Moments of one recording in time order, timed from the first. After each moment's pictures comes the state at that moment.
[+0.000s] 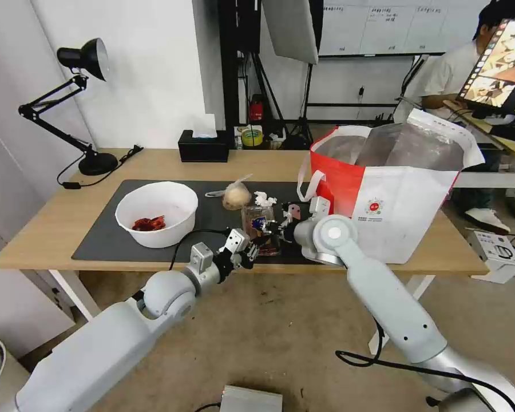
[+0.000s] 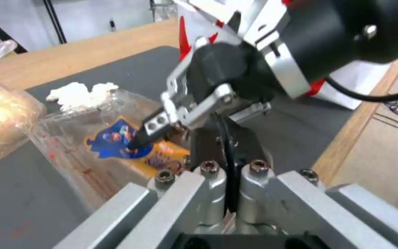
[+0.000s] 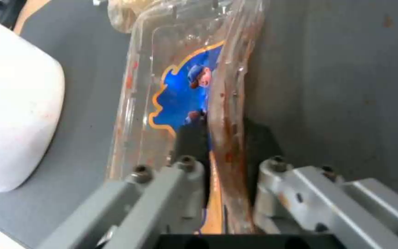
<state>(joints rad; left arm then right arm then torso) 0.74 -0.88 0.21 -1.83 -0.64 0.18 0.09 -0.56 1.21 -0.04 1.61 1.55 -0.72 0.68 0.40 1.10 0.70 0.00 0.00</state>
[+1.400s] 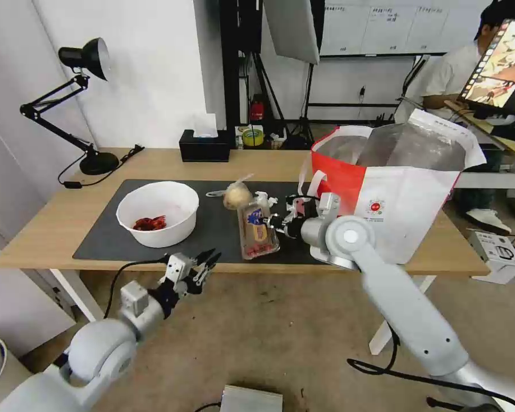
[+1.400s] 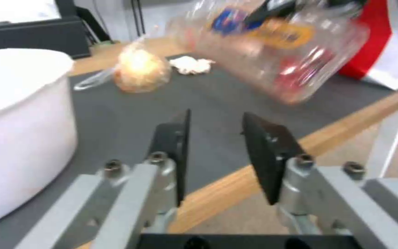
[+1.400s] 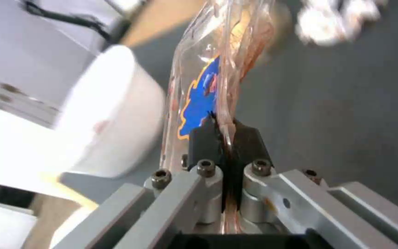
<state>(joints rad) 1.38 -0.83 -0.36 -2.09 -0.55 0.09 0.09 -0.62 1.12 0.03 1.82 1.55 -0.64 0.51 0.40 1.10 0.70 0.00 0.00</state>
